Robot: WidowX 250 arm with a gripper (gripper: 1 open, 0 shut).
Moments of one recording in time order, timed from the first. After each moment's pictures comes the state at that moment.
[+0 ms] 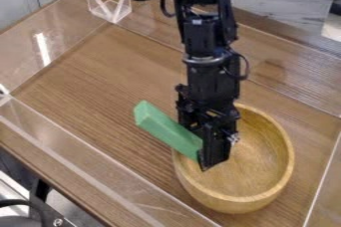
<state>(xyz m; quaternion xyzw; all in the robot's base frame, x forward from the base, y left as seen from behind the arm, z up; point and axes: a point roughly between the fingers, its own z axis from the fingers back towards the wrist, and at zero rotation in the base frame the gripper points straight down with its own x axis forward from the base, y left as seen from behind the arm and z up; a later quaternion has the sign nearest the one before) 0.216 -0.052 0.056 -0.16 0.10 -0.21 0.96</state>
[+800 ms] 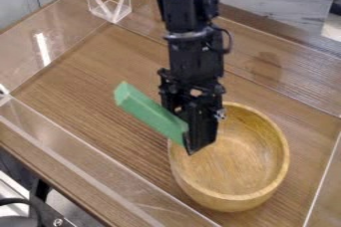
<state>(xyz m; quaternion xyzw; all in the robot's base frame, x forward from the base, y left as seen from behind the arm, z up) 0.208 -0.036 0.080 -0.18 0.11 -0.17 0.96</state>
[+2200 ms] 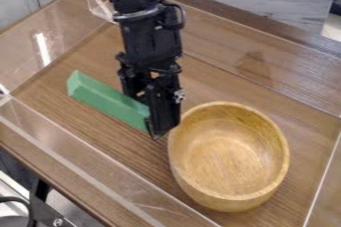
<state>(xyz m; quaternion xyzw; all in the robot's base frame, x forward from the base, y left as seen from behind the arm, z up) 0.190 -0.005 0.097 -0.19 0.08 -0.14 0.97</state>
